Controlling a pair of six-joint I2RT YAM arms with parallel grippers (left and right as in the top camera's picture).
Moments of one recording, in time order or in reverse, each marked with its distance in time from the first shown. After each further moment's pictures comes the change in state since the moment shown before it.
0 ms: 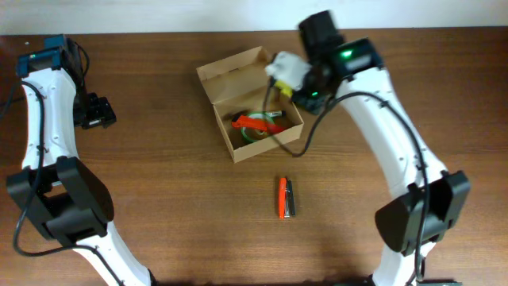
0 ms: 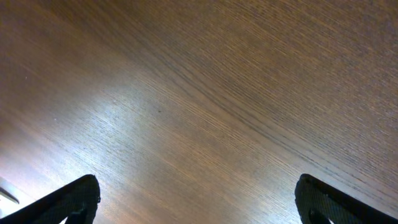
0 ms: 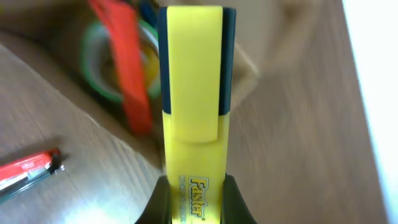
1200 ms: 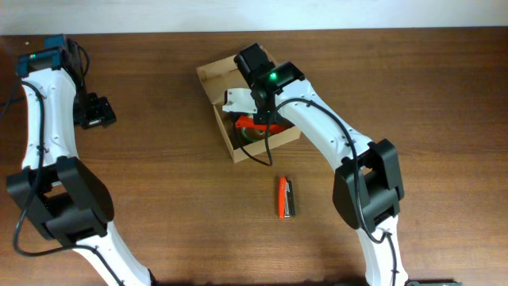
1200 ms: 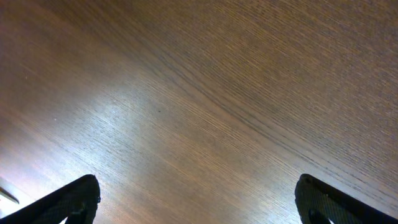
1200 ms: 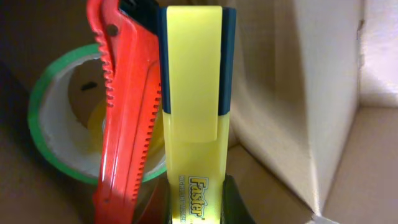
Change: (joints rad) left arm 0.000 0.000 0.000 0.000 0.000 0.000; right arm 0.139 0.269 0.011 0.164 0.175 -0.226
